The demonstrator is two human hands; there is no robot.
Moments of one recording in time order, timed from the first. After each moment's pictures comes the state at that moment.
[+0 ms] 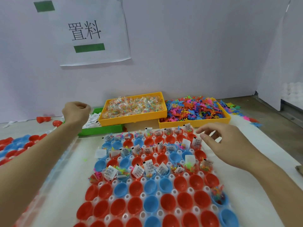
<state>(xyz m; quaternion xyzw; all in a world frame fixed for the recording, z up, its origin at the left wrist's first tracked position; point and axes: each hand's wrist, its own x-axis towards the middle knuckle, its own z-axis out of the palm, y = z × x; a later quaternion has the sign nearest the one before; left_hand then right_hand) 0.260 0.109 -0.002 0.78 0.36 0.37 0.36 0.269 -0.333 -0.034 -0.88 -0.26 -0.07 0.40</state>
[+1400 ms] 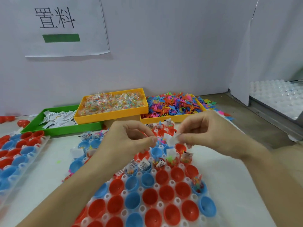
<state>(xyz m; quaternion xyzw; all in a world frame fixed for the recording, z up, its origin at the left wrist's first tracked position) 0.164 -0.110 0.007 0.83 -0.03 0.08 0.56 0.234 -0.338 0.016 -0.75 -0.33 0.13 0.56</state>
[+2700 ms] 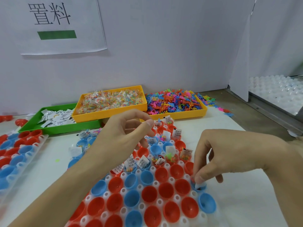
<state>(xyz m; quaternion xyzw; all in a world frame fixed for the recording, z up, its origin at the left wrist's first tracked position) 0.160 -0.113 0.019 0.82 -0.07 0.09 0.57 0.206 -0.350 0.043 -0.87 -0.30 0.33 0.21</state>
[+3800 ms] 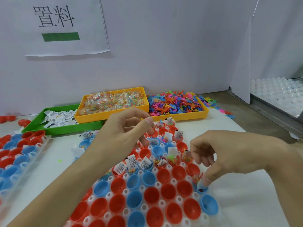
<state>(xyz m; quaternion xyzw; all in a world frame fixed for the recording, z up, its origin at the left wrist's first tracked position) 0.158 -0.110 0.026 0.81 -0.07 0.10 0.57 0.213 -0.352 0.036 -0.89 -0.31 0.27 0.20</state>
